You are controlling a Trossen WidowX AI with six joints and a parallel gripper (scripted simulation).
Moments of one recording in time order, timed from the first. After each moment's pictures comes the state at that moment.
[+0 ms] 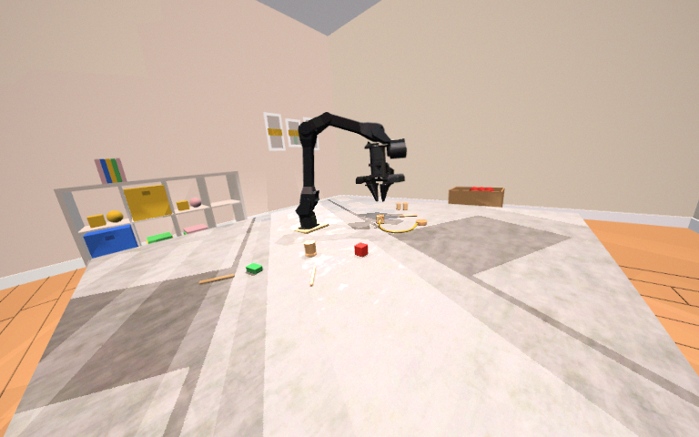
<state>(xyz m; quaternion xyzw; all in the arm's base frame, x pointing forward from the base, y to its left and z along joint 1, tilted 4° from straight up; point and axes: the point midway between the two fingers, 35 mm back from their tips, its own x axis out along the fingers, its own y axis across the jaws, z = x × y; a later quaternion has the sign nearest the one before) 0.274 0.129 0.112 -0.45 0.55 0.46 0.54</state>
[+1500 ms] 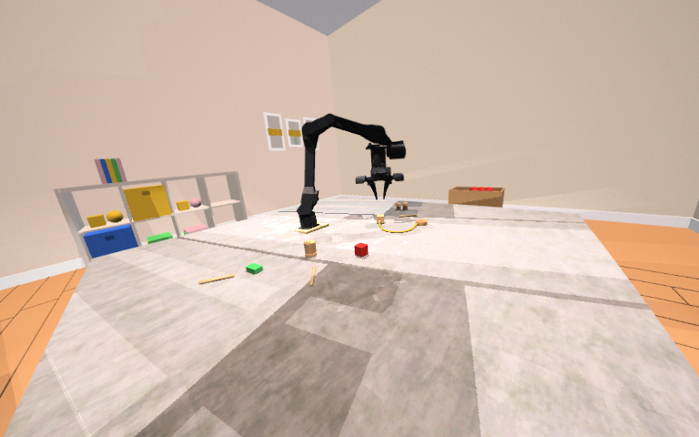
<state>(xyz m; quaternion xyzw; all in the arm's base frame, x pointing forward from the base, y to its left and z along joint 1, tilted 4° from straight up) 0.258 0.172 0.112 0.40 0.59 -0.40 0.57</state>
